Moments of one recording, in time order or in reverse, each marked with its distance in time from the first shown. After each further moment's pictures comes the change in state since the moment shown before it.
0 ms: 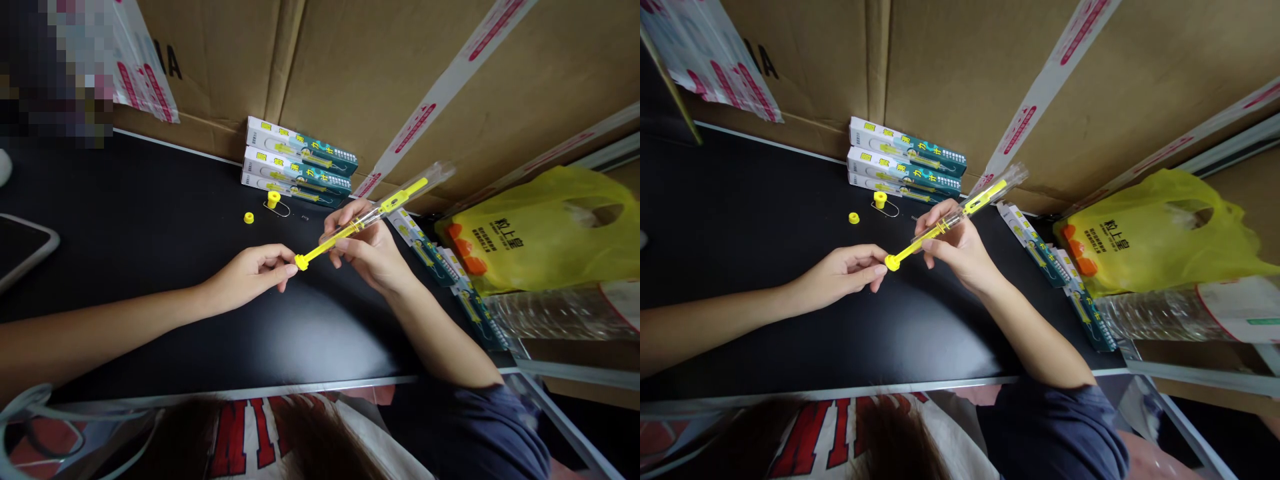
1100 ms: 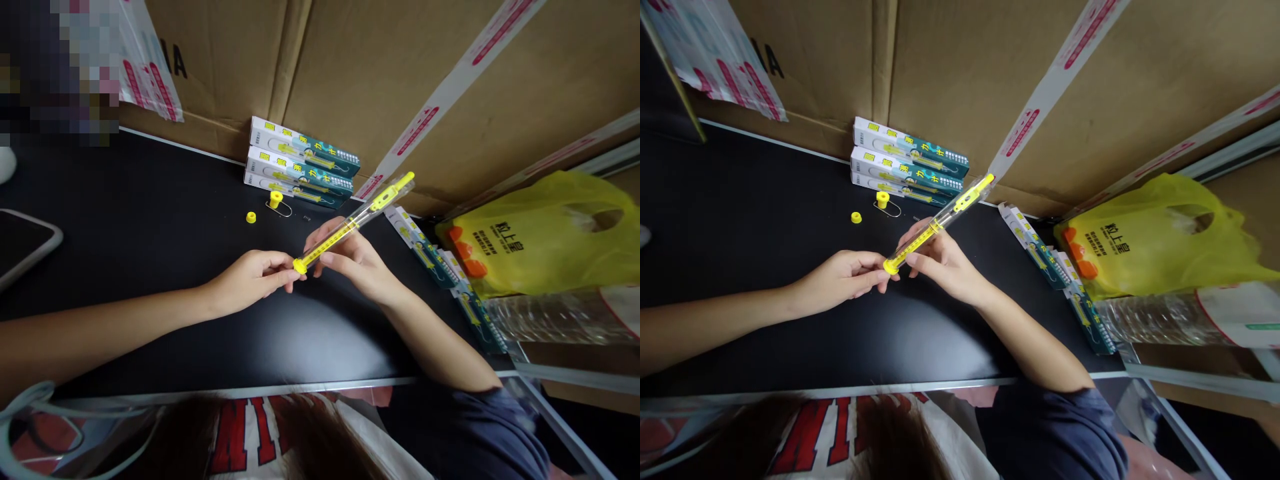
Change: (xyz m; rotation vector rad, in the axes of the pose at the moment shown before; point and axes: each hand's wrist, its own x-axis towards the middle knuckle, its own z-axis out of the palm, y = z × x) left_hand -0.004 0.001 0.001 0.015 -0.043 -0.032; right_hand -0.009 0.005 0.009 -0.100 -0.168 0.081
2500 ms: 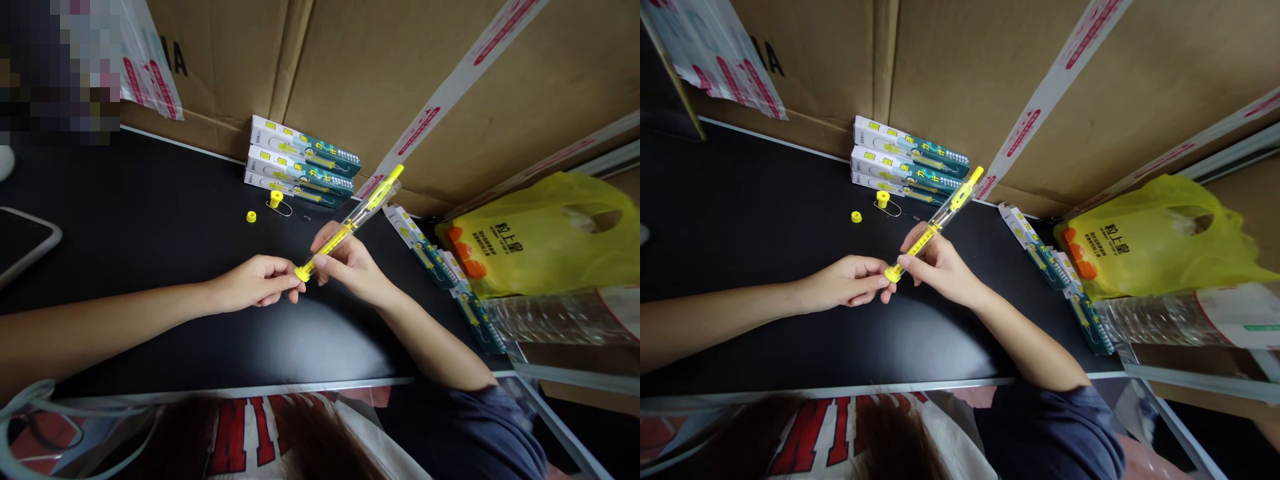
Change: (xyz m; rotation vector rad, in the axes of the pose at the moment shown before) left_hand 0.005 -0.011 0.001 -0.255 -0.197 -0.088; right_hand 0.001 0.001 0.008 -0.071 0.030 0.061
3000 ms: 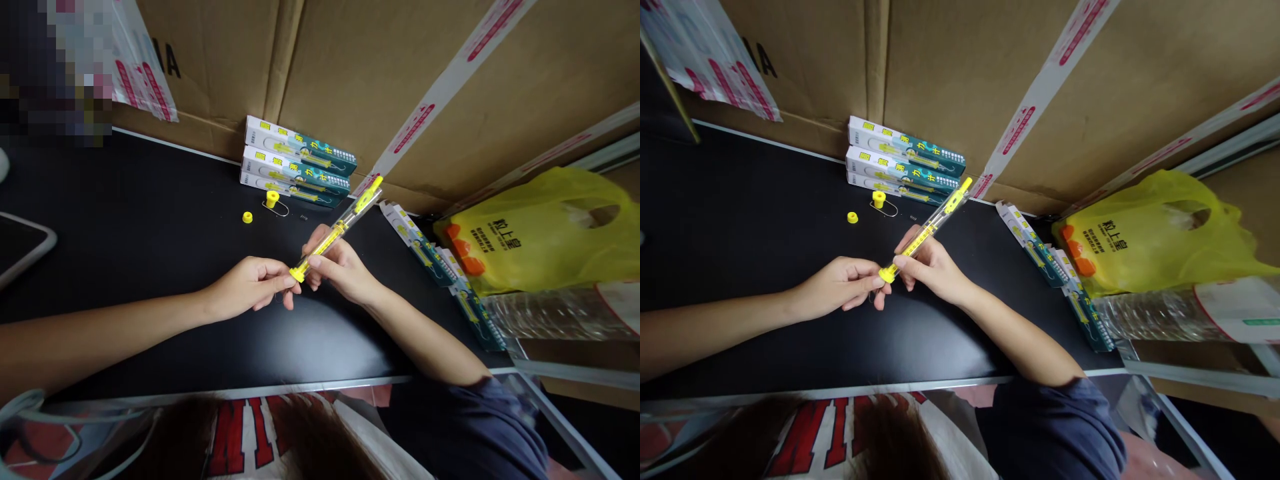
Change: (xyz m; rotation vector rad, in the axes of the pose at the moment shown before) left_hand -0.004 -0.001 0.003 0.076 0.073 0.054; right_hand 0.001 0.022 0.004 0.238 -0.035 0.010
